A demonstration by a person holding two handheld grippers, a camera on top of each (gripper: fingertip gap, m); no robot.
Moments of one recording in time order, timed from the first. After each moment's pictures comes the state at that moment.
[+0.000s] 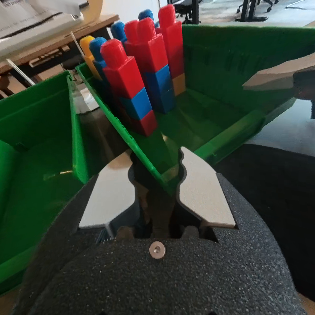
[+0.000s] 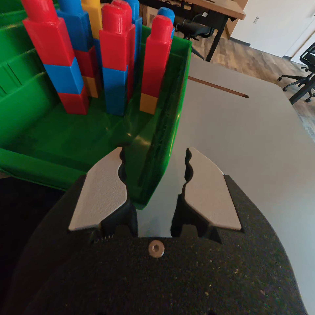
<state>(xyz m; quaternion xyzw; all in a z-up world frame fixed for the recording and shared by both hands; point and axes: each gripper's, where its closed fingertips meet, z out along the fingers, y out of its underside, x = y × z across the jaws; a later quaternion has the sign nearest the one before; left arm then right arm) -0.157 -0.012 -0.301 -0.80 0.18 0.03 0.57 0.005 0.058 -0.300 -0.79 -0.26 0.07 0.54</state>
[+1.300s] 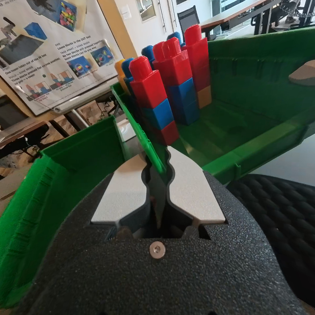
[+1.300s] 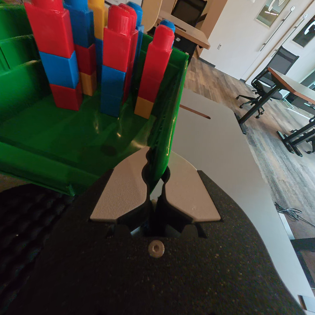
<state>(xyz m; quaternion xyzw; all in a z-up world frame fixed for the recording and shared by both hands) -0.172 -0.019 -0.231 -0.75 0.17 0.07 0.64 0.010 0.025 -0.230 -0.77 -0.26 -0.02 0.58</state>
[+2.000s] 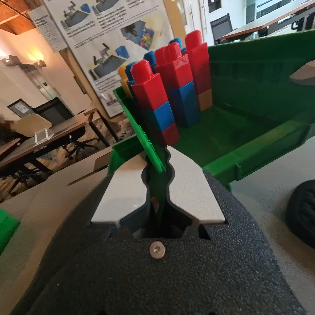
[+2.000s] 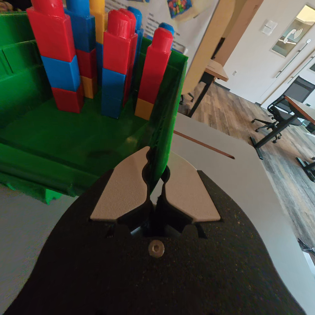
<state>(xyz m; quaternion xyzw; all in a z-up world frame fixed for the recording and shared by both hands) -0.284 -0.047 -0.164 -0.73 0.13 0.13 0.66 -0.110 0.020 -0.165 -0.74 -0.30 0.03 0.61</state>
